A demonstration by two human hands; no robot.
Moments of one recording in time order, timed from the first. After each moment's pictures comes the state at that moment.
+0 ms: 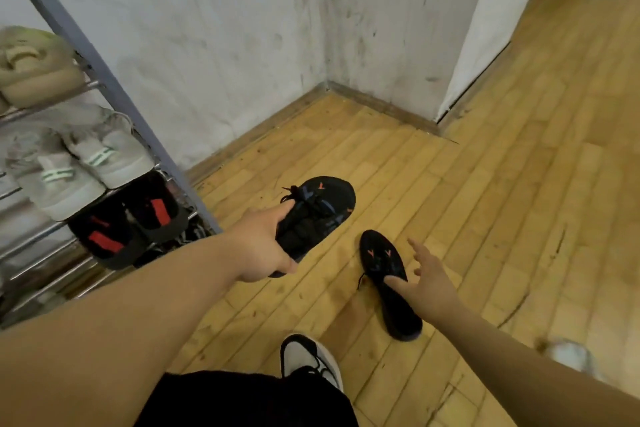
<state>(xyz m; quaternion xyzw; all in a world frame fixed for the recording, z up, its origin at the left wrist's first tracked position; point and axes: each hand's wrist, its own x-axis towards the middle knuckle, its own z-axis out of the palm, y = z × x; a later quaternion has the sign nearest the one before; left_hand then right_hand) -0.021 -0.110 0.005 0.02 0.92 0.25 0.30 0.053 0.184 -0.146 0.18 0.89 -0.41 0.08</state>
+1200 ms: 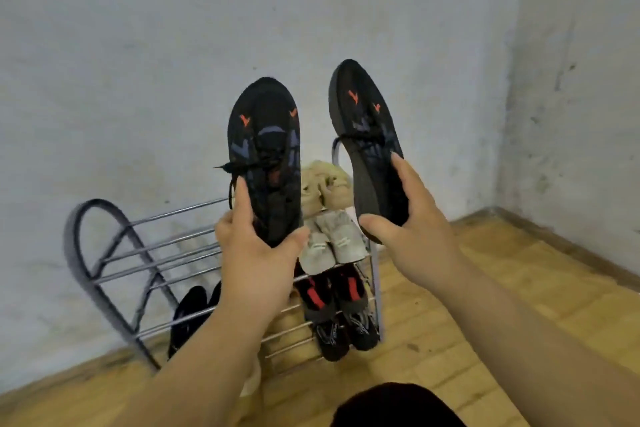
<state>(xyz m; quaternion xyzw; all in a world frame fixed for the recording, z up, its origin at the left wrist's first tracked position) 0.128 -0.278 0.205 -0.19 0.79 0.47 -0.35 0.021 -0.093 0.190 -0.26 0.76 -0.59 -0.07</state>
